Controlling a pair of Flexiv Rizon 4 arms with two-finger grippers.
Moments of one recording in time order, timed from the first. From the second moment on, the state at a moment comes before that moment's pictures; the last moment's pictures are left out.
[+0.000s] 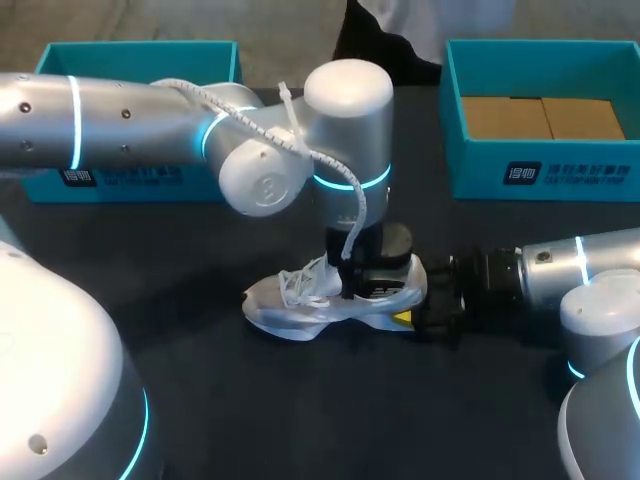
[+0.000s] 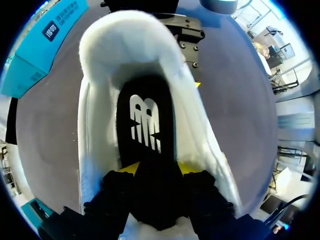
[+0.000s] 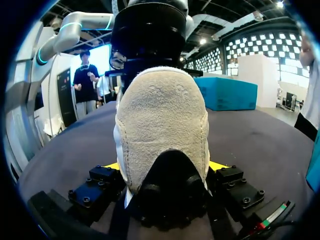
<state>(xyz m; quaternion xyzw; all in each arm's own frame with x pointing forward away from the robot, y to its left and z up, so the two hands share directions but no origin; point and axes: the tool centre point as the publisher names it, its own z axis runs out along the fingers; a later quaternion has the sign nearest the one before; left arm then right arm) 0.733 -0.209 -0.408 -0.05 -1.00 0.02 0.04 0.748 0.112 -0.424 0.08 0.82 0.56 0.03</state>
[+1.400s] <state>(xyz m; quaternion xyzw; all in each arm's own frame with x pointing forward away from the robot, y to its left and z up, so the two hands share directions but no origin) 0.758 -0.221 -0.409 -0.03 -1.00 0.03 -0.06 0.752 0.108 -0.424 0.08 0.82 0.56 0.03</state>
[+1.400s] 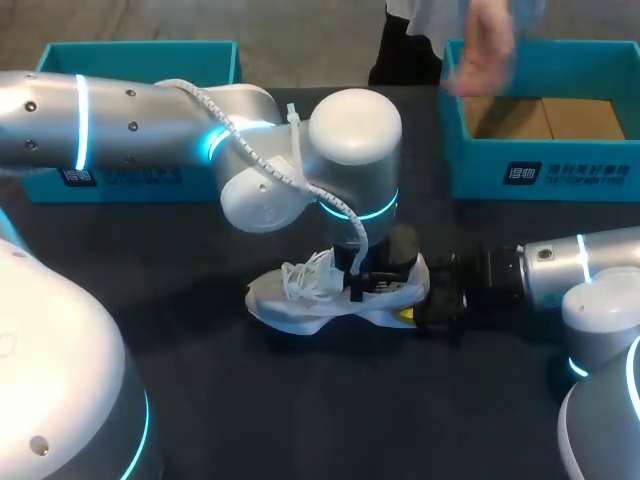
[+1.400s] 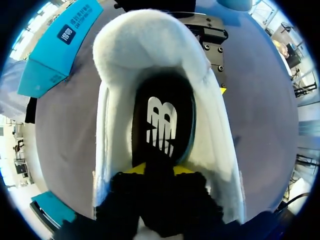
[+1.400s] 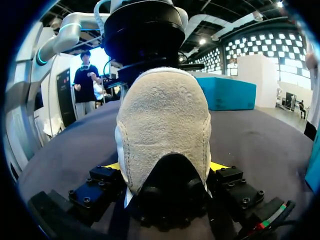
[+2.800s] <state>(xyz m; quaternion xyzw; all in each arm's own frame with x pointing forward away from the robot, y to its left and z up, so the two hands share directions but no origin) 0.736 -0.200 -0.359 -0.06 -0.99 0.14 0.06 0.749 0.111 -0.423 0.08 0.82 0.56 0.03</state>
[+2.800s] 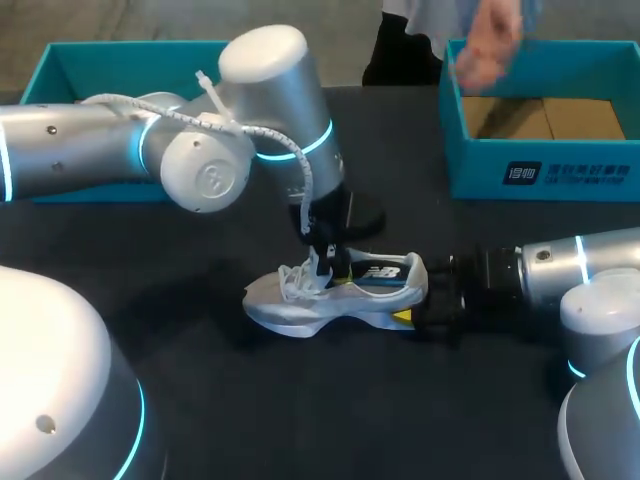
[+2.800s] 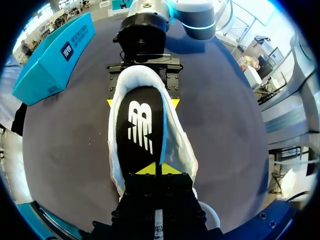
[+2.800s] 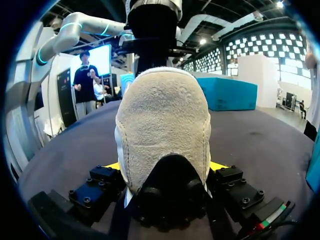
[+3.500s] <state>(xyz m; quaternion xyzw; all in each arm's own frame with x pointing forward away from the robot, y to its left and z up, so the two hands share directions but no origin) 0.742 -0.200 -0.344 -0.06 -0.98 0.16 0.05 0.749 0.111 -0.423 0.08 0.82 0.56 0.03</state>
